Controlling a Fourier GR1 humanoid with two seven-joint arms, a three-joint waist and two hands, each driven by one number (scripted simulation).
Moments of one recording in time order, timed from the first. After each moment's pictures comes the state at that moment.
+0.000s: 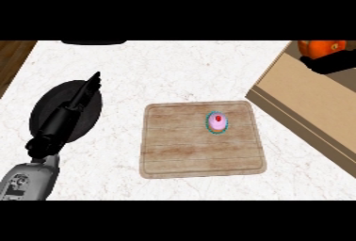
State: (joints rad) left arm -0.20 0.32 -0.07 -1.54 -0.07 -0.14 -0.09; right arm -0.71 -0.54 -0.11 -1.34 0.73 0.11 0.26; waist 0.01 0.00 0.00
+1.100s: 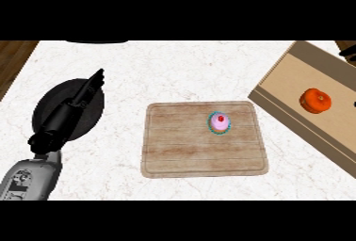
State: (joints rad) left arm -0.23 0.30 -0.06 -1.54 -0.08 -0.17 -0.08; right arm -0.82 -0.78 -0.09 -0.59 0.75 0.43 -0.31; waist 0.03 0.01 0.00
